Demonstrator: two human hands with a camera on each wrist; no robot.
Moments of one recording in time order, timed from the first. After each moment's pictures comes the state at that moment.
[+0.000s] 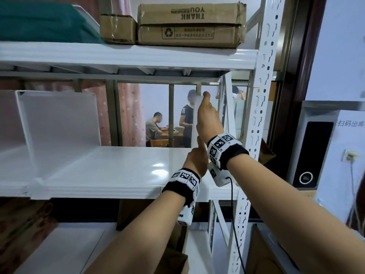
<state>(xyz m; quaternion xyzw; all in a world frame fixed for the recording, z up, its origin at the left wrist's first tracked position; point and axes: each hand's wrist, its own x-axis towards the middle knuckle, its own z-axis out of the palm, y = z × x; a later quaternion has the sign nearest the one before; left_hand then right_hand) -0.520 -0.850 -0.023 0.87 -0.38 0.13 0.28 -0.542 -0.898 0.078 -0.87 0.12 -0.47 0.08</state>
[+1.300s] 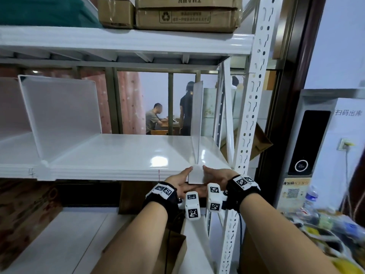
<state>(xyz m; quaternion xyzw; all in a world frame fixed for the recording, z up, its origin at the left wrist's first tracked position) -0.539 -0.796 -0.109 0.58 0.01 -0.40 0.71 -0.602 -0.941 -0.096 -0.68 0.32 0.02 0.66</state>
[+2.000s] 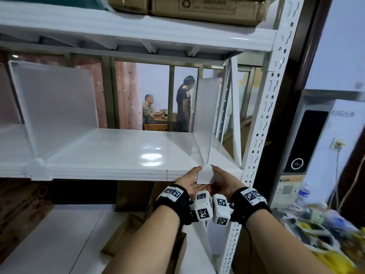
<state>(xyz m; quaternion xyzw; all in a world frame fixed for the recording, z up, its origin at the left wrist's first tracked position) -0.527 -0.799 -0.115 0.50 0.02 -0.42 0.76 -0.581 -0.930 -0.134 -0.50 0.29 -0.08 0.81</state>
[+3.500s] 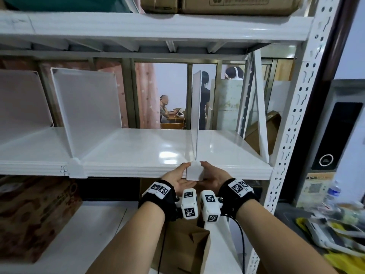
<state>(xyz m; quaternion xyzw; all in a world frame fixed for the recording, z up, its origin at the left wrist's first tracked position) -0.463 -0.694 -0.112 0.51 0.05 -0.38 0.77 -0.514 -0.813 -0.122 -0.54 0.28 -0.03 0.79</state>
